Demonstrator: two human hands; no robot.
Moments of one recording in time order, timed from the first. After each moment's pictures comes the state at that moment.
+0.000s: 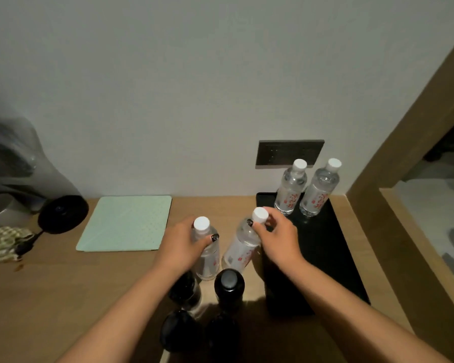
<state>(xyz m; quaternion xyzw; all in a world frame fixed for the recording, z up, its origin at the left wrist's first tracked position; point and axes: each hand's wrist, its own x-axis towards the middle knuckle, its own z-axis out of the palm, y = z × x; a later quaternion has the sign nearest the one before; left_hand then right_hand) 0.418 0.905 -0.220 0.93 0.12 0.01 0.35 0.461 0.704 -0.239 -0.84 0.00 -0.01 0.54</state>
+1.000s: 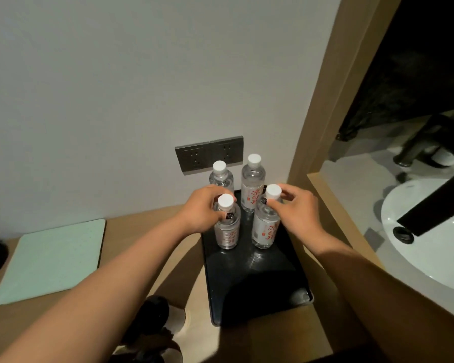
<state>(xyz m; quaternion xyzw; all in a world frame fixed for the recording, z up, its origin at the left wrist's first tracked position) 0.542 0.726 -0.192 0.91 -0.14 -0.13 0.37 0.515 0.516 -0.216 -0.86 0.11 -0.11 0.49</state>
